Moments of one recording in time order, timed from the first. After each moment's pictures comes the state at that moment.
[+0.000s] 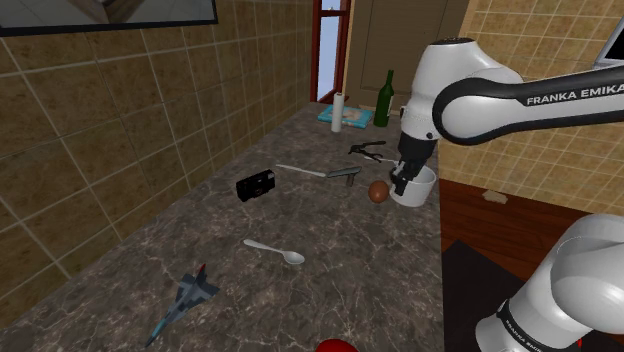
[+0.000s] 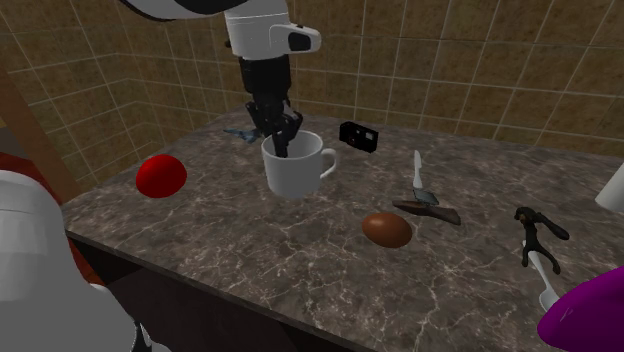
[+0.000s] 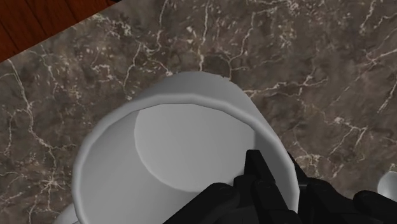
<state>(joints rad) 0.06 -0.64 0.12 -2.61 0.03 2.01 0.09</state>
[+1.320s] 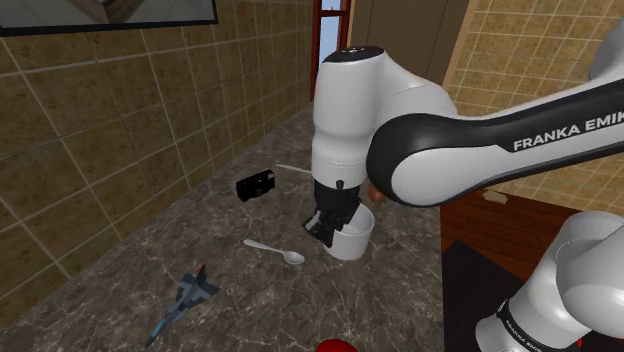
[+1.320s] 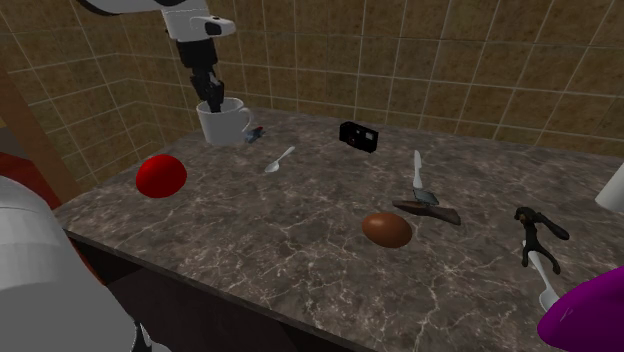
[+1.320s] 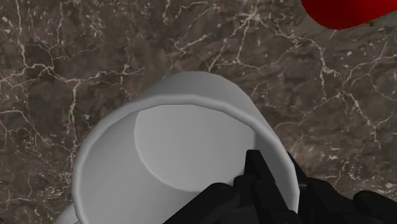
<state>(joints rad) 0.20 -0.31 0.55 -2.29 0.11 2.02 0.61</state>
